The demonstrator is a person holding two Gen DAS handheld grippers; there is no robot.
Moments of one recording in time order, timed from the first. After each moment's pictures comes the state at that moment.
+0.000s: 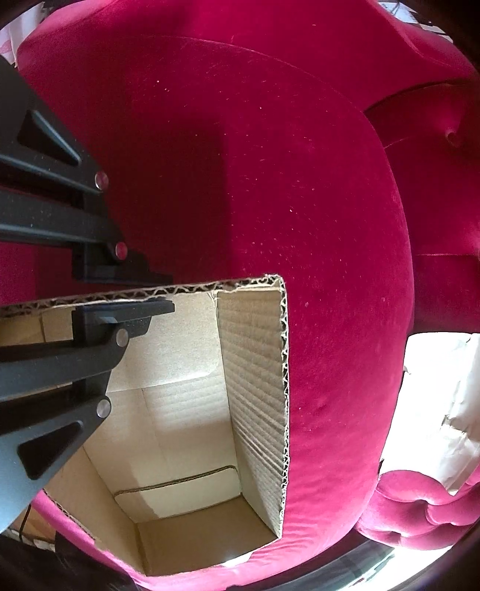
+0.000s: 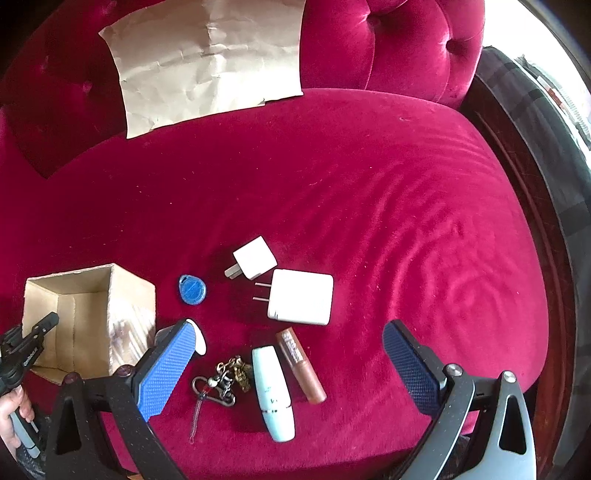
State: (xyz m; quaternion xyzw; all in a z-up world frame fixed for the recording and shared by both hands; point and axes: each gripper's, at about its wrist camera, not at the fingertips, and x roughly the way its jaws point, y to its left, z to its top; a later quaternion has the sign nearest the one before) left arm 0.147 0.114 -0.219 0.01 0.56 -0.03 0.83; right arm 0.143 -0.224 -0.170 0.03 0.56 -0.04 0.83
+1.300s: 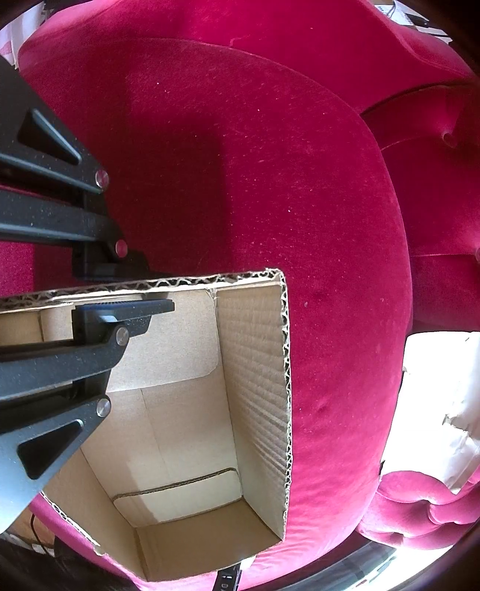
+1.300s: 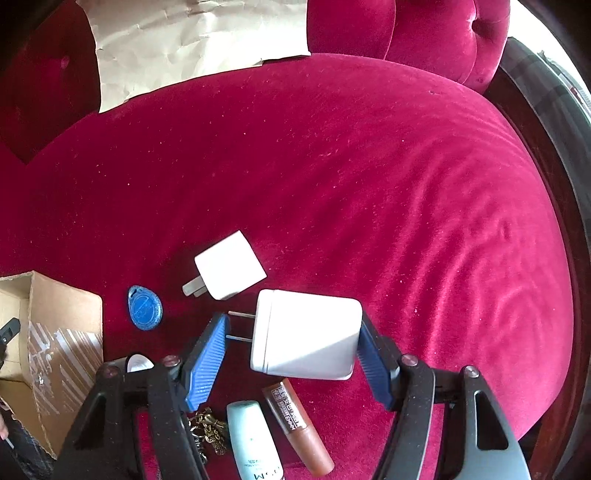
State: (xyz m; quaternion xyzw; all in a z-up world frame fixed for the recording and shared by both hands) left arm 0.148 0.100 -0.220 0.02 0.56 -0.03 0.83; right arm 0.185 -0.210 -0.253 0.02 0.57 -0.04 0.82
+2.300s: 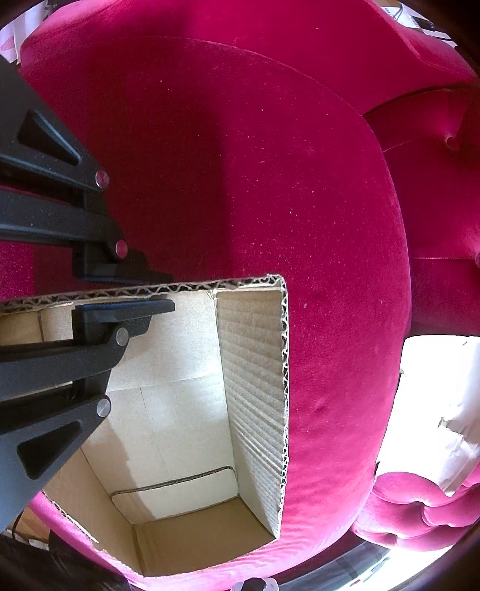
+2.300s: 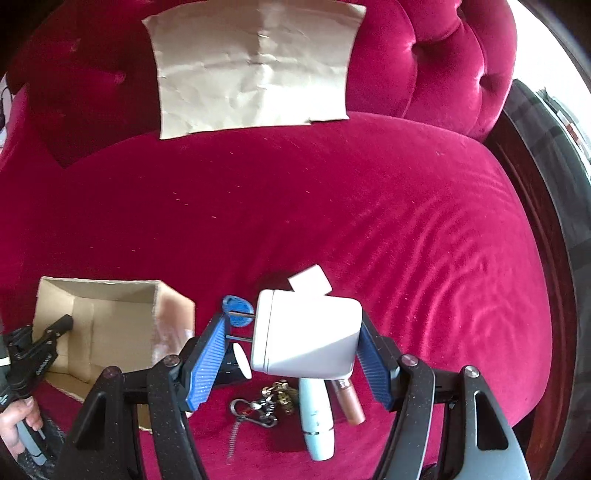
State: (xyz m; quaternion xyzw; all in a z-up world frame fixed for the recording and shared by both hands) left arm 0.148 0.109 -0.221 0.01 0.56 -0.03 0.83; right arm 0.148 -0.161 -0.155 0.00 0.54 -0.01 0.84
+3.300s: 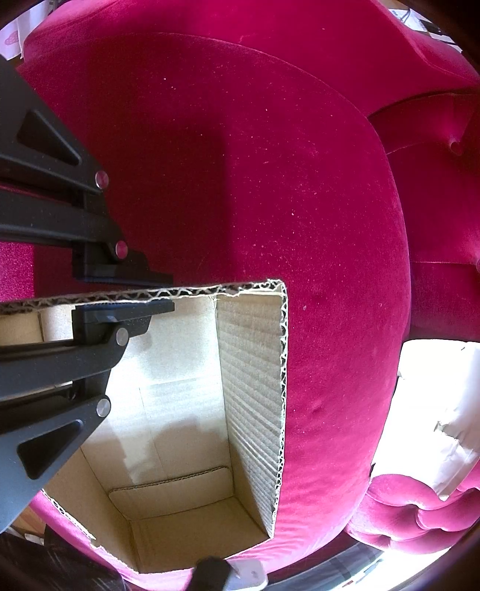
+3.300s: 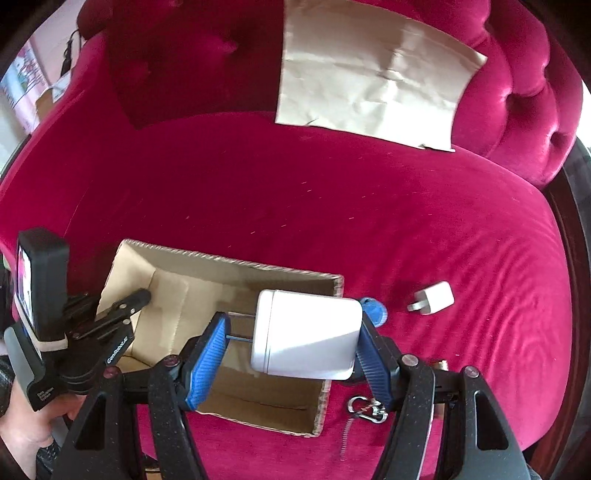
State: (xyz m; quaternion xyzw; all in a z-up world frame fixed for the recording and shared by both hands) left arm 0.149 0.115 -0.222 0.00 0.56 -0.03 0.83; right arm 0.136 -0.042 -0.154 -0.05 0.54 0.09 0.84
